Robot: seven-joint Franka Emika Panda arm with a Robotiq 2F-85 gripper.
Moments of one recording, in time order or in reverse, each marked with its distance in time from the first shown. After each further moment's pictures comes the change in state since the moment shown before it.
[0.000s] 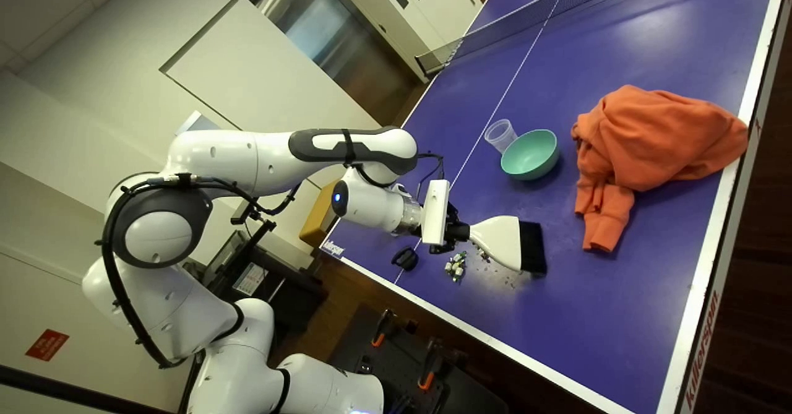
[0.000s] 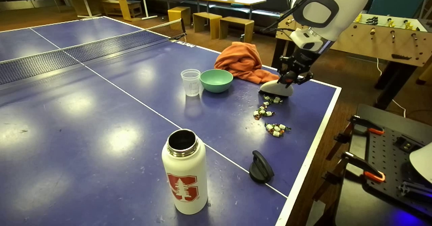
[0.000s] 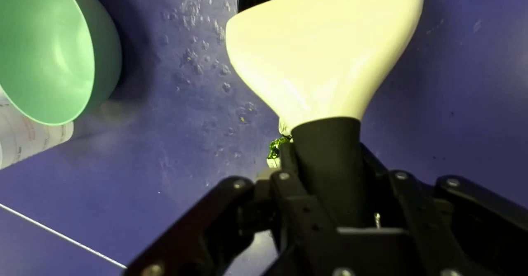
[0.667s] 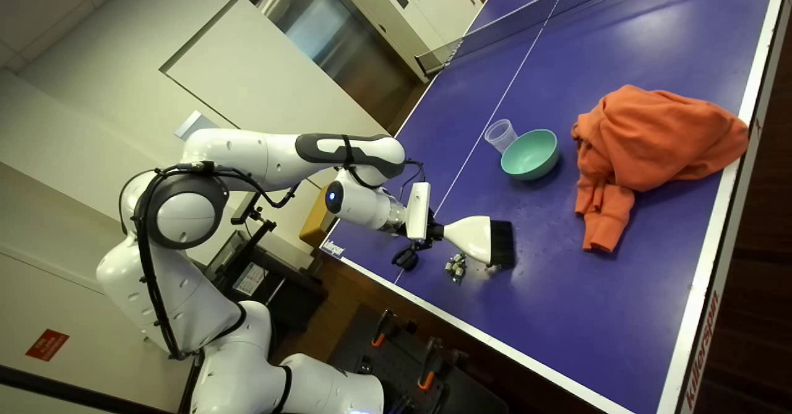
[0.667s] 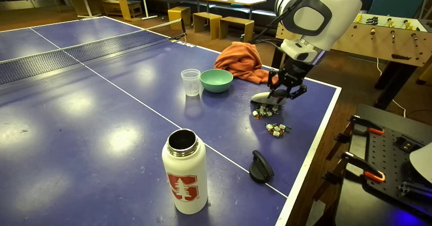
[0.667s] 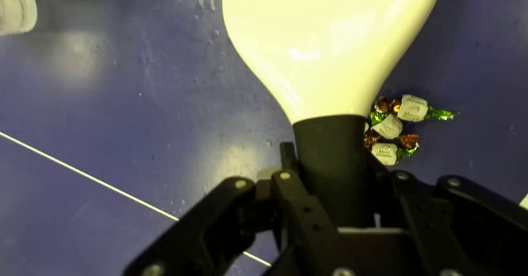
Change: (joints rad) arm 0.128 0.044 0.035 0.007 0.127 0.000 -0.063
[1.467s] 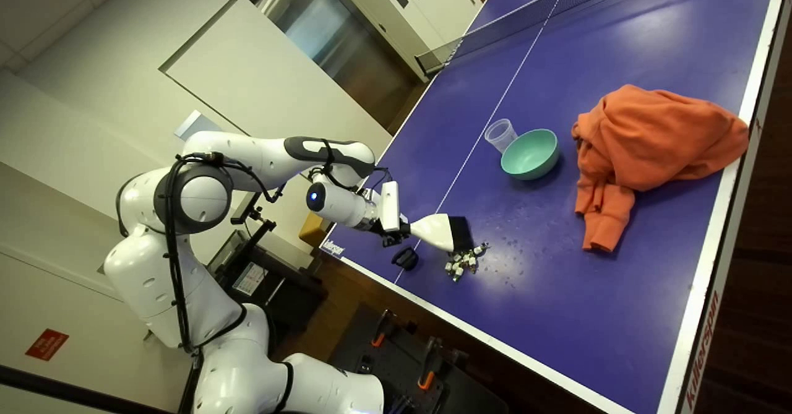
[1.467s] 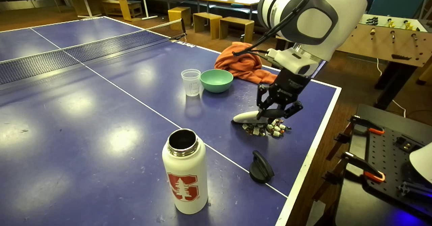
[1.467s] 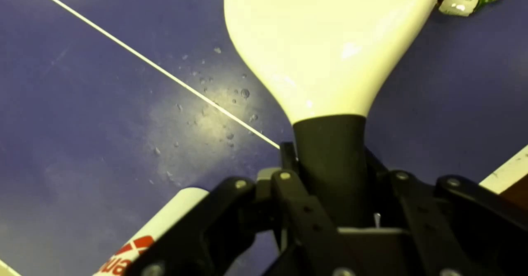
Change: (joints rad) arm 0.133 0.017 0.140 -0.007 0.000 0.000 0.034
